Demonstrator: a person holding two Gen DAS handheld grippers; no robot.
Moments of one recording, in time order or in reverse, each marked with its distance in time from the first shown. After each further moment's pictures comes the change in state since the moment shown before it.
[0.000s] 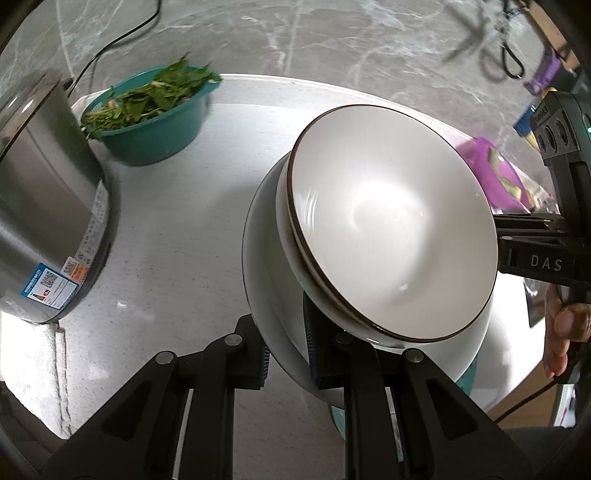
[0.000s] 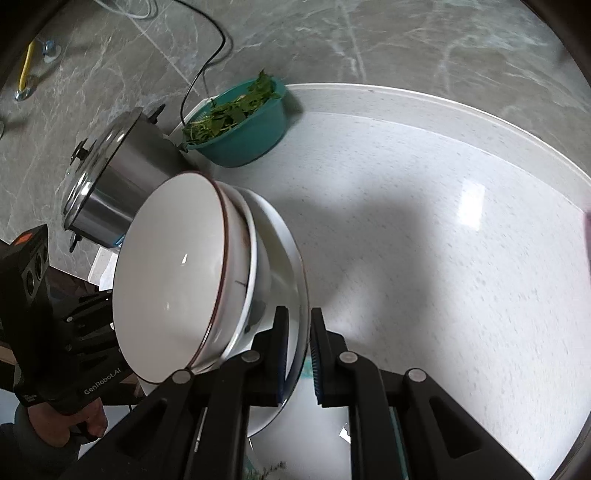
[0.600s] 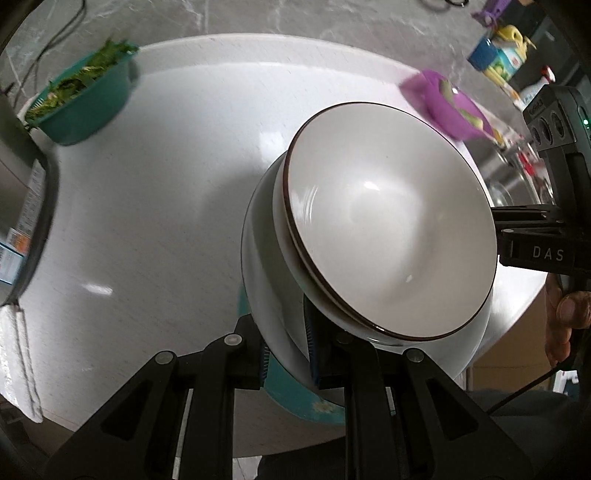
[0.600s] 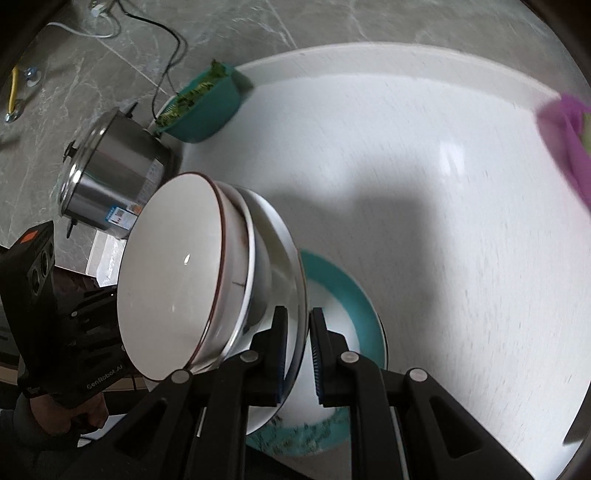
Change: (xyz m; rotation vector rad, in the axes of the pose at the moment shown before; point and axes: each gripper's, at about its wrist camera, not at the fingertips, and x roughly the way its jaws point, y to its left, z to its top) left arm 0.016 -0.083 -0.065 0.129 0.138 -0.094; right arm -0.027 -0.048 -0.093 0.160 0.045 -0.005
